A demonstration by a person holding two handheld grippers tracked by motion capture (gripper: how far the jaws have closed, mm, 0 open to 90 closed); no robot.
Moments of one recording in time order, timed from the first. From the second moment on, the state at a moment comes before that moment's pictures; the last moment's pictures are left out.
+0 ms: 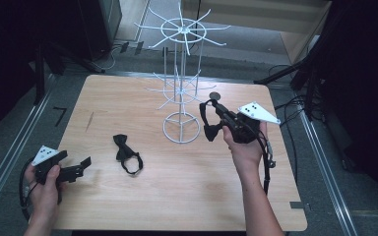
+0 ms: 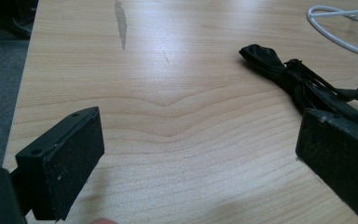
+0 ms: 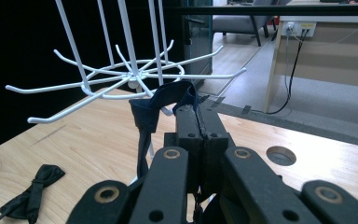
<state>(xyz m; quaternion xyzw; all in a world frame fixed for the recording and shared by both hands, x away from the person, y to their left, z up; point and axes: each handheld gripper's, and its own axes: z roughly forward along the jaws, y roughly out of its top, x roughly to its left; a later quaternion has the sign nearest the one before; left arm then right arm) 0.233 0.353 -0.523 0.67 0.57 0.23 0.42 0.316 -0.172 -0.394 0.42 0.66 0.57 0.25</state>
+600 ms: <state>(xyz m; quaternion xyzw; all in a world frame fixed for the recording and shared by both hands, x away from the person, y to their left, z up) 0.233 0.353 -0.523 0.67 0.57 0.23 0.42 0.327 -0.167 -0.416 0.43 0.67 0.56 0.23</state>
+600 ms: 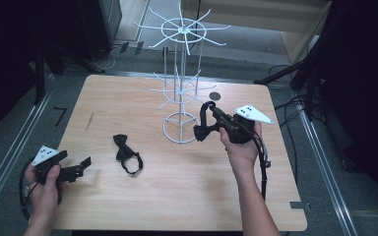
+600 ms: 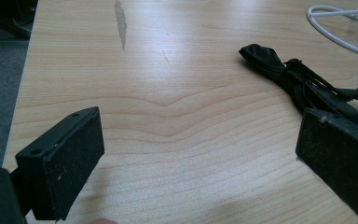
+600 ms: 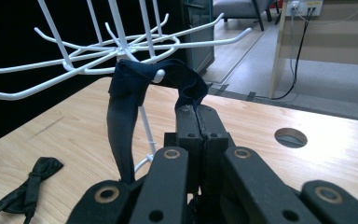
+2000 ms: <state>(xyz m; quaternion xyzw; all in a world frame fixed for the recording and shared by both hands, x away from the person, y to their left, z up) 0.232 0.353 -0.523 0.67 0.57 0.23 0.42 0.349 -0.125 -0.438 0.45 0.63 0.59 0.22</state>
